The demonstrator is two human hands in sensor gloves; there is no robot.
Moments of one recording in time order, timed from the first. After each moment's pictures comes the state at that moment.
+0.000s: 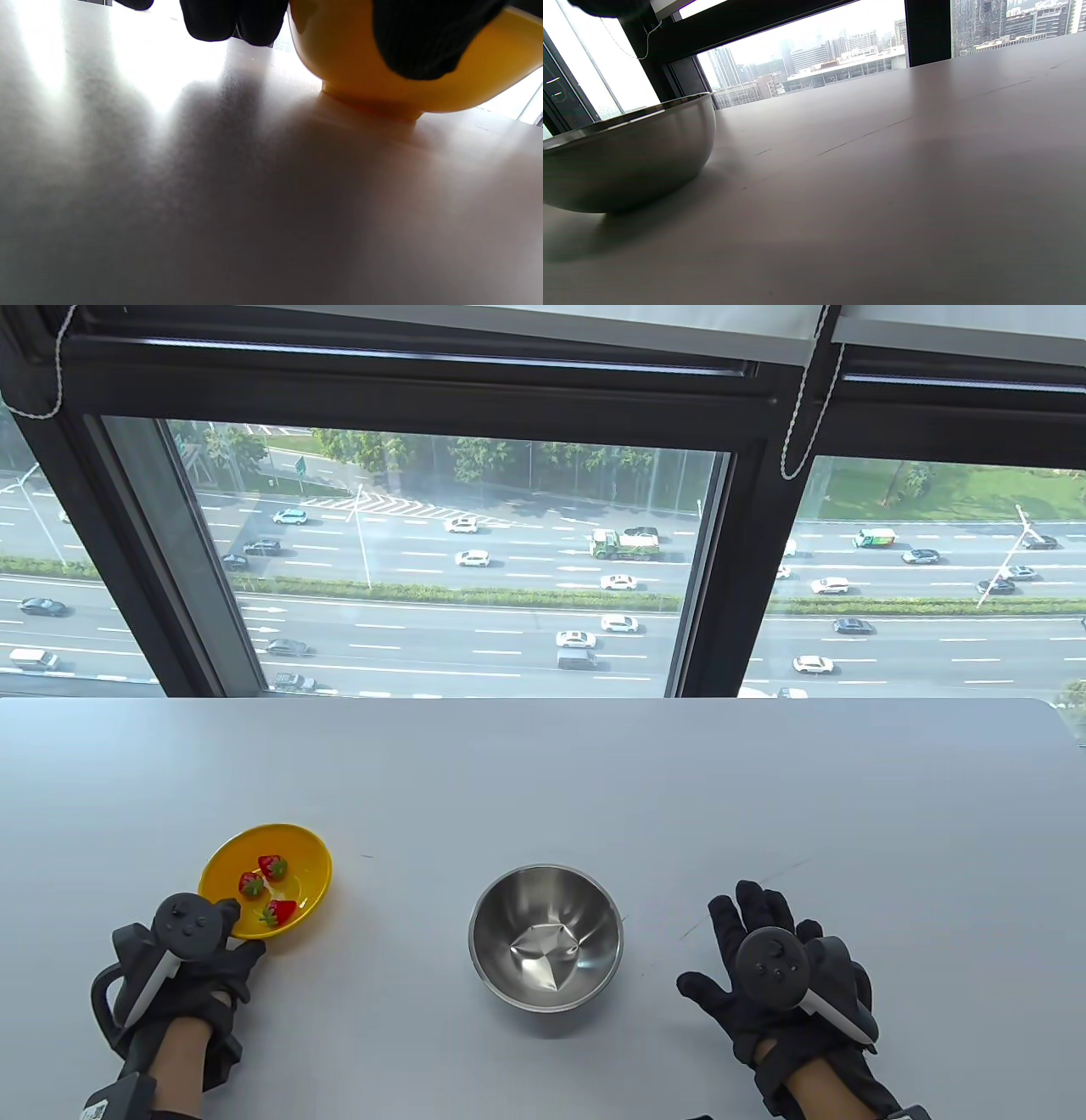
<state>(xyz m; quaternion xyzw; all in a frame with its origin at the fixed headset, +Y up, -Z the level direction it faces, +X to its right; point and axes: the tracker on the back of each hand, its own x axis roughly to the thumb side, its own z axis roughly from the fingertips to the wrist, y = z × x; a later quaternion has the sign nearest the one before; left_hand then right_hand) -0.390 -0.770 -0.328 -0.06 0.18 0.13 0.97 0.216 -0.715 -0.303 0.10 0.07 0.98 0.13</state>
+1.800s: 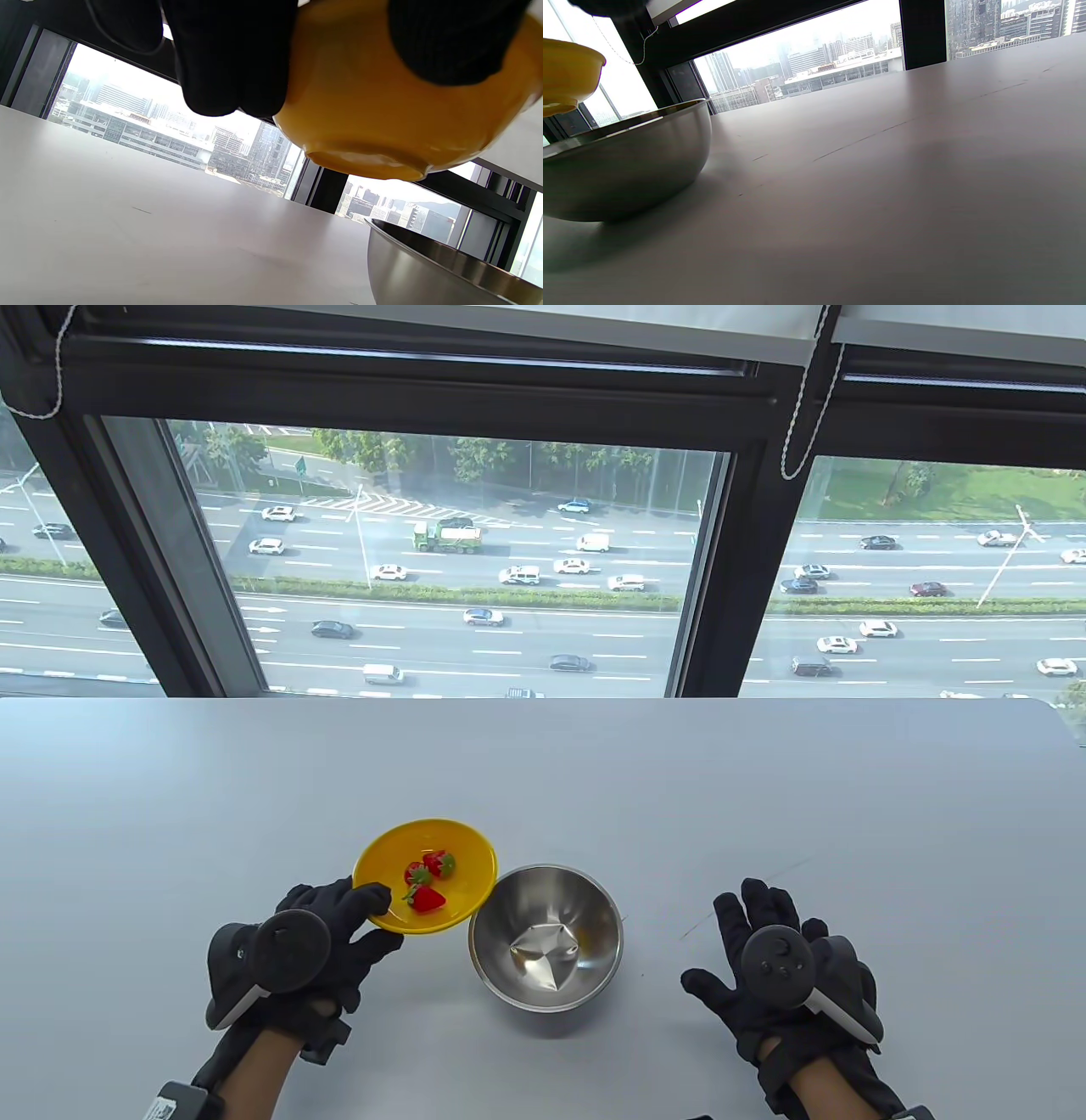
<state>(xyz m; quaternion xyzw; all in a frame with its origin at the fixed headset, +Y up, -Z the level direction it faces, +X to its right) -0.248 -0.696 -0.311 0.12 -0.12 0.20 0.96 0.220 -0.713 -0.304 0.10 0.07 0.98 0.13</state>
